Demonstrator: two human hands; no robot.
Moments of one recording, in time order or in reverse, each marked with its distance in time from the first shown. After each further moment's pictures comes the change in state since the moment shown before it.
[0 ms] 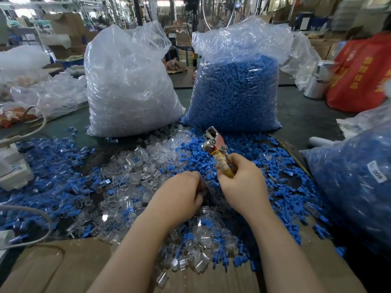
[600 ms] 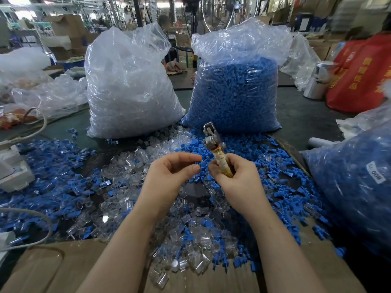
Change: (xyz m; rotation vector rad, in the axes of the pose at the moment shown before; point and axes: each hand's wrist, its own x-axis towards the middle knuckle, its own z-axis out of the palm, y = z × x) left_hand -0.006 -0.003 -0.021 -1.206 0.307 -0.164; right_hand 0.000 -0.005 0.000 0.382 -0.110 -0.076
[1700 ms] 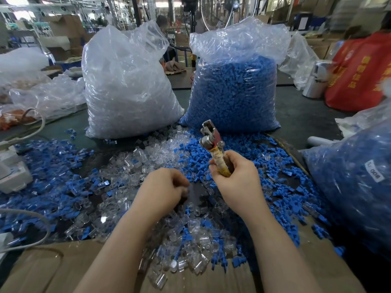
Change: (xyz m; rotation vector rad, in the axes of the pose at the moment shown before) left_hand 0.007 -0.014 -0.012 0.892 -0.092 -0.159; right_hand 0.001 0.000 0.003 -0.117 0.110 -0.001
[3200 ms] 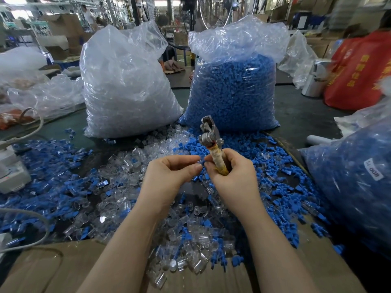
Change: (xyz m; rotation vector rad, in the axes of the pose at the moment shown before) left_hand -0.008 0.022 -0.002 -0.926 0.064 0.030; right_hand -0.003 -0.009 0.005 0.170 -0.005 -0.018
